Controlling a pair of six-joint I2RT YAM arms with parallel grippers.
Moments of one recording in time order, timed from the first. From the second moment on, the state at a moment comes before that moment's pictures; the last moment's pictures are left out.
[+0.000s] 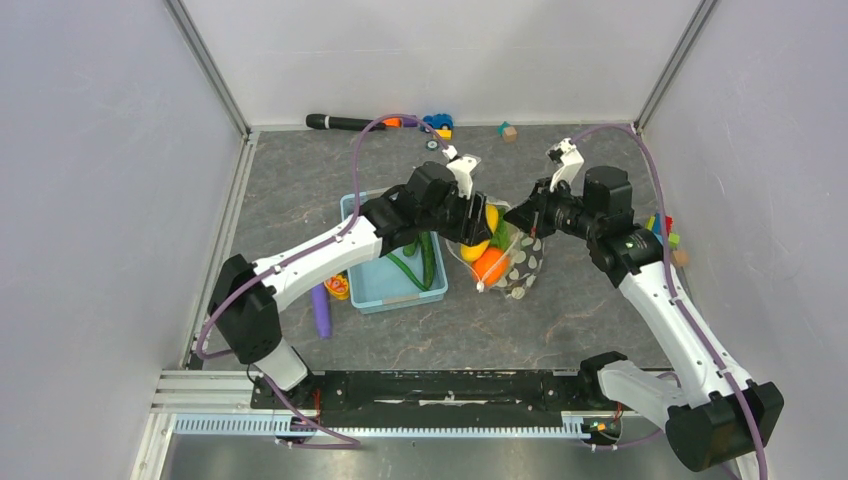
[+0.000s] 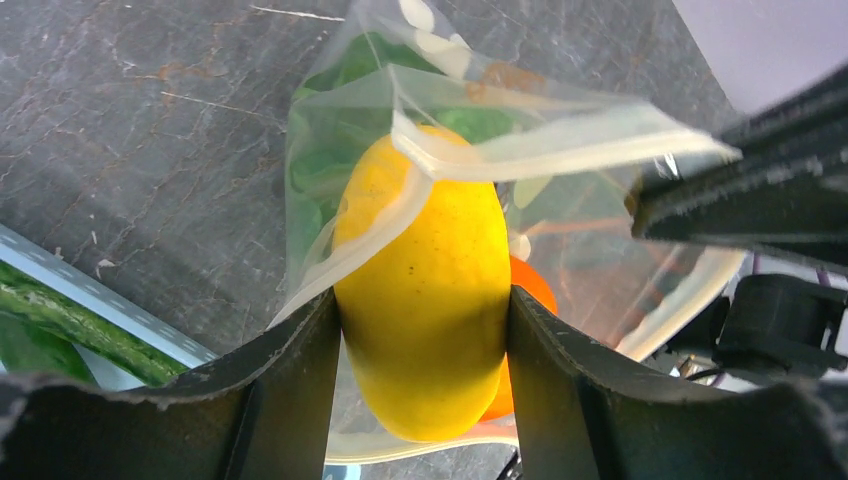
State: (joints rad) left arm -0.84 1.61 1.35 -0.31 0.16 -0.37; right arm 0.29 1.03 0.99 -0.37 -0.48 0.31
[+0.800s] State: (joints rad) left arm -0.86 1.67 1.38 -0.18 0.05 -0.64; right arm 0.29 1.00 0.92 -0.25 -0.53 0.41
